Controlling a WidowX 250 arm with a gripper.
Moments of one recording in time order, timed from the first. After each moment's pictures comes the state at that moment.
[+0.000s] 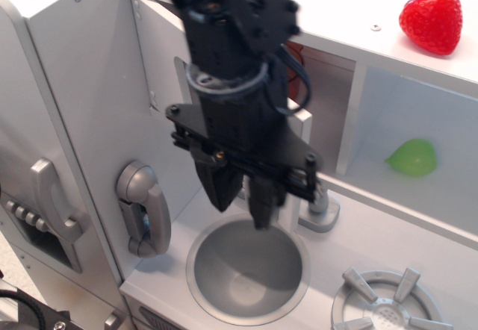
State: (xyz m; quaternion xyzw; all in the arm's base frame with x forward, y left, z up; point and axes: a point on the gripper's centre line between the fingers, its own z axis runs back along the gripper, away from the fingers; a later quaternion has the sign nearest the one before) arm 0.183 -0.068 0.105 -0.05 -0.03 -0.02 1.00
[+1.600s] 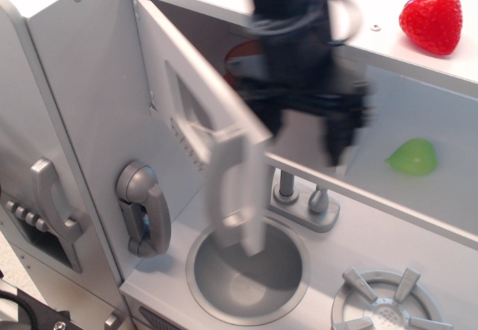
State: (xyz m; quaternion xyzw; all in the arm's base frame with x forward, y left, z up) arm 0.245 -0.060 0.104 -0.10 -0.09 -0.01 0.99
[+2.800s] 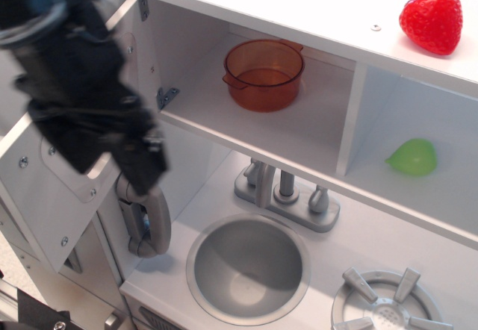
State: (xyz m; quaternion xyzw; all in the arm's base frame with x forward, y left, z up) arm 0.157 0.007 0.130 -0.11 -0.06 -0.01 0.99
